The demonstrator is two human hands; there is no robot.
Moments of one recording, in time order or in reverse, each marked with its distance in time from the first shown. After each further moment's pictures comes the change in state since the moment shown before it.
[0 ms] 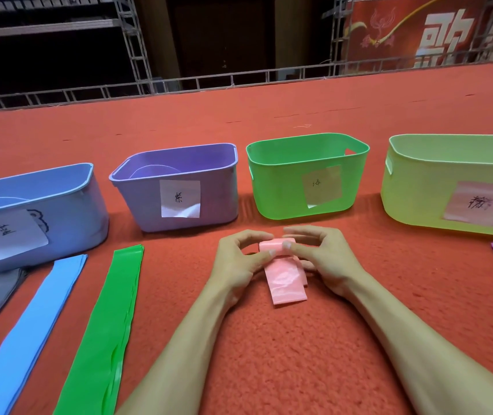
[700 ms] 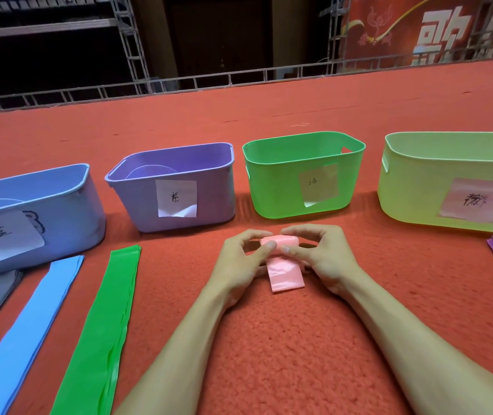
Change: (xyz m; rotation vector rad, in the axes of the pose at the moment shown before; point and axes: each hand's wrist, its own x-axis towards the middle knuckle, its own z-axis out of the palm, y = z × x) left_hand -0.001 0.001 0.005 -0.005 -0.071 -0.040; right_hand -0.002 0.000 -0.002 -0.111 0.047 -0.094
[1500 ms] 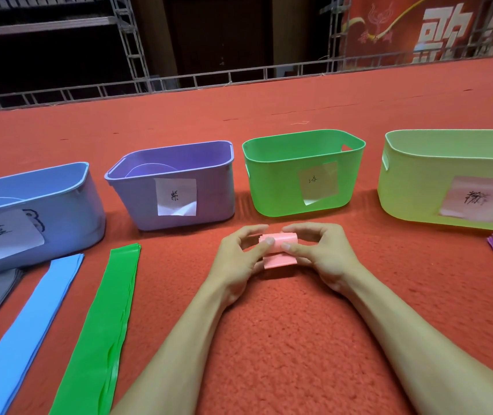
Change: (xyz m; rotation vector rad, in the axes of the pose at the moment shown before) left_hand 0.002 -0.002 0.000 -0.092 0.020 -0.034; right_hand 0.003 0.003 0.000 0.176 -0.028 0.082
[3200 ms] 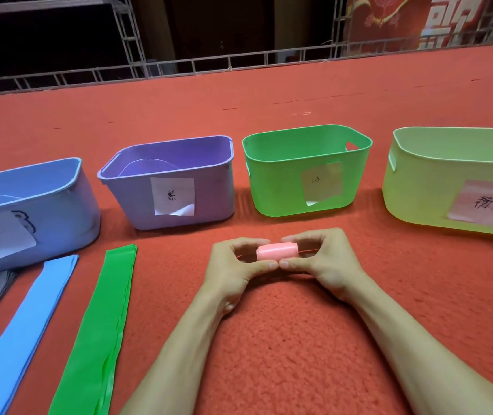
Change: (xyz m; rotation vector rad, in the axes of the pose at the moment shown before) left_hand -0.004 0.003 -0.008 0.175 0.070 0.070; right_hand -0.002 -0.008 -0.004 -0.309 -0.053 -0.060
